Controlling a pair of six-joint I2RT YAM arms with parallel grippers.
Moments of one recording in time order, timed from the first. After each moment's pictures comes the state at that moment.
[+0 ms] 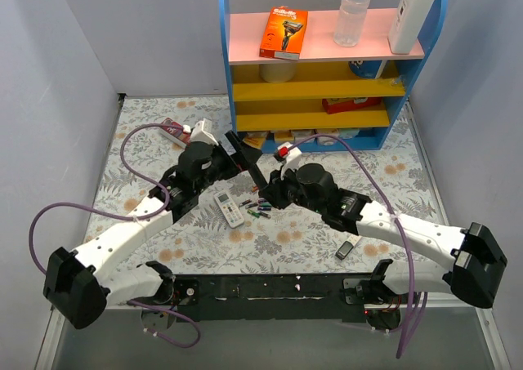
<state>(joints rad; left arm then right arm) -0.66 1.15 0.87 -0.05 -0.10 -0.92 1.00 1.22 0.82 0.02 0.04 0.33</state>
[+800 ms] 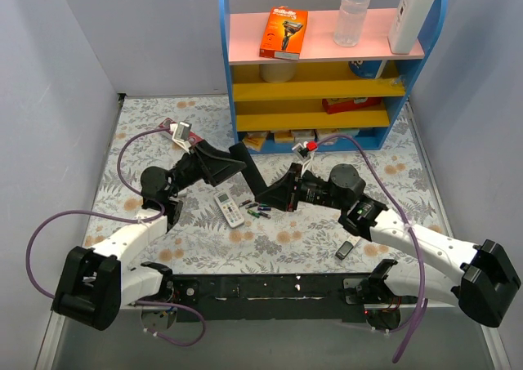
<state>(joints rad) -0.32 1.10 0.50 1.06 0.76 -1.19 0.86 1.06 0.66 0.39 -0.47 0.63</state>
